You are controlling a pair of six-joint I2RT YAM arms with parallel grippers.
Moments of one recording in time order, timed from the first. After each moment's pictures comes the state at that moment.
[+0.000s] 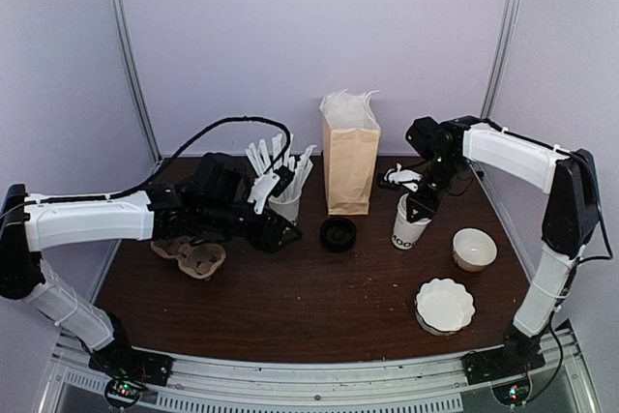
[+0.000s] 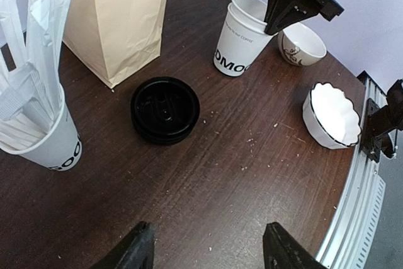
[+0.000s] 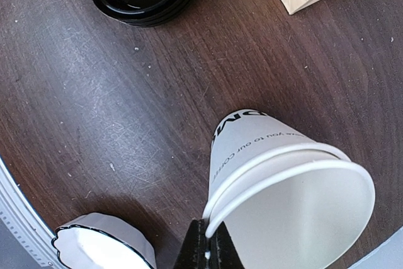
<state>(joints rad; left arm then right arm) -0.89 1.44 1.01 -0.18 0.18 -0.19 0.44 1.79 1.55 -1.13 -0.13 -0.57</state>
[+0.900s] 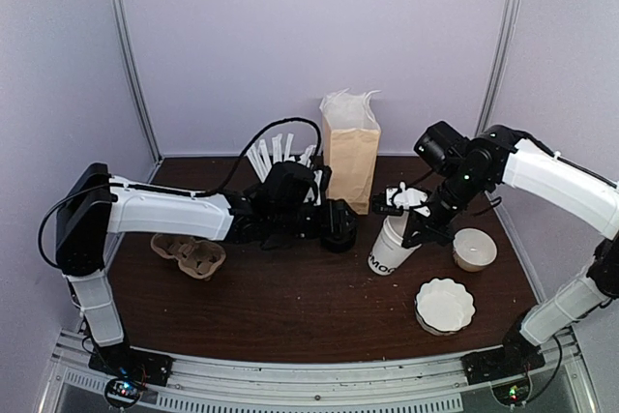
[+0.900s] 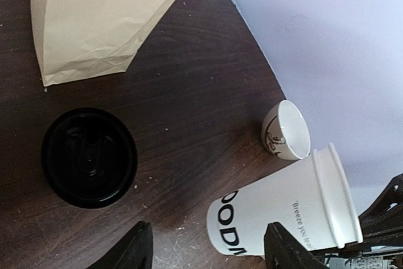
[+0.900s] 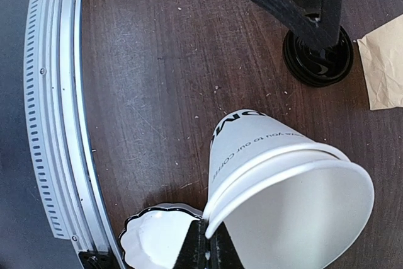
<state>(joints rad) -1.01 1.85 1.28 0.08 0.05 -0.78 0.66 1.43 1.36 -1.16 -0.30 -0.69</state>
